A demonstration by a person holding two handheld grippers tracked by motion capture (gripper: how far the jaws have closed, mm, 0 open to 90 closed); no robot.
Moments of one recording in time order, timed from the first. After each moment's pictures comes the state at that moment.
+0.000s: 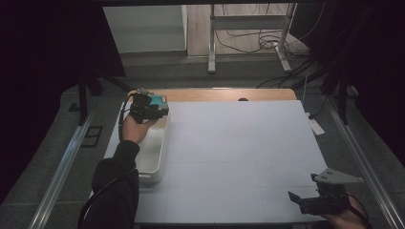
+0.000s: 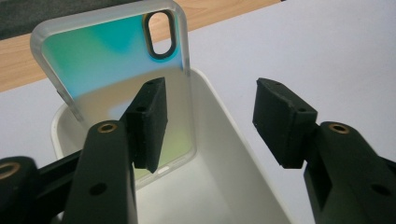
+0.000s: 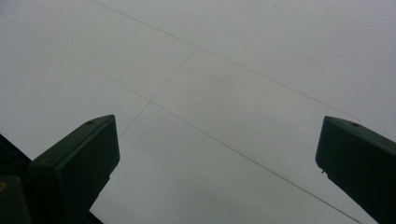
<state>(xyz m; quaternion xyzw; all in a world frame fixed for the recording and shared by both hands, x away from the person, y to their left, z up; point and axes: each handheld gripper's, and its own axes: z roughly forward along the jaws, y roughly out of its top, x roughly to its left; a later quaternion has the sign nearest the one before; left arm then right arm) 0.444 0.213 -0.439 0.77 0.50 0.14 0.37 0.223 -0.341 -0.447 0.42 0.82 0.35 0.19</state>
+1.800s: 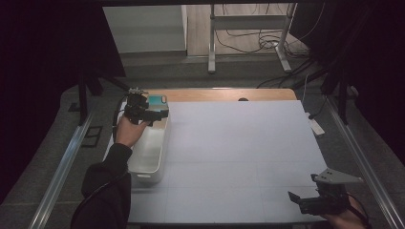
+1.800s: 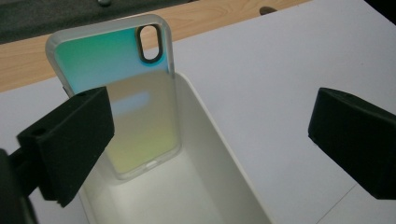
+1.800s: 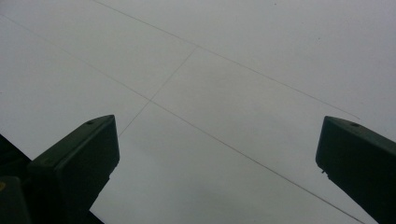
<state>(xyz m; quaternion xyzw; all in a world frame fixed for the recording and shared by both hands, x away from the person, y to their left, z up) 0.425 0.221 -0.423 0.76 0.50 0.13 0.40 0.223 -0.341 -0.447 0.42 0.82 0.35 0.19</state>
